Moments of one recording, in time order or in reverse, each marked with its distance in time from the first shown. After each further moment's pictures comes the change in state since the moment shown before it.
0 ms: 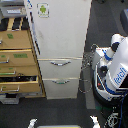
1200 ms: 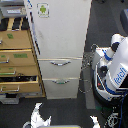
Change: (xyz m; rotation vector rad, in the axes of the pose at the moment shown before) arm 0.094 0.042 0.026 -0.058 -0.031 0.021
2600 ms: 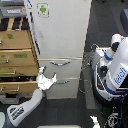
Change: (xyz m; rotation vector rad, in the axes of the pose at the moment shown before) arm 0.182 0.131 0.060 0.026 0.017 0.272
